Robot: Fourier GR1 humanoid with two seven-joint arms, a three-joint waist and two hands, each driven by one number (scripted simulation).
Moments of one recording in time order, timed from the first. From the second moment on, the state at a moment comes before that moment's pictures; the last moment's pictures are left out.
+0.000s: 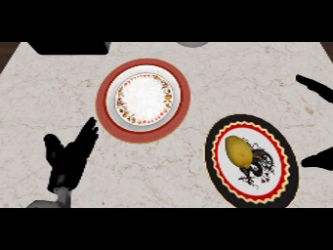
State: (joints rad) left arm -0.01 0.16 -0.14 -1.44 0.18 0.13 0.21; right arm -0.21 -0.71 0.05 -1.61 0.14 0.29 0.05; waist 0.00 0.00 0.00
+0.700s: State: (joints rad) left arm -0.01 0.15 -0.11 -1.43 0.16 0.09 0.23; right arm -0.17 -0.51 0.21 -1.71 0.39 0.32 0.29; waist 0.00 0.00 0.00
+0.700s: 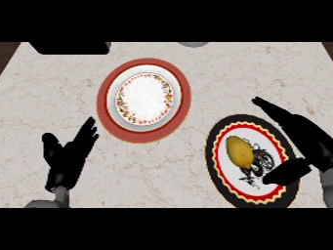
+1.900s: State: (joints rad) left arm 0.02 0.11 -0.07 -1.44 0.10 0.04 0.19; right arm -0.18 -0.30 0.23 -1.54 0.73 0.31 0.26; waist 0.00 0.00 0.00
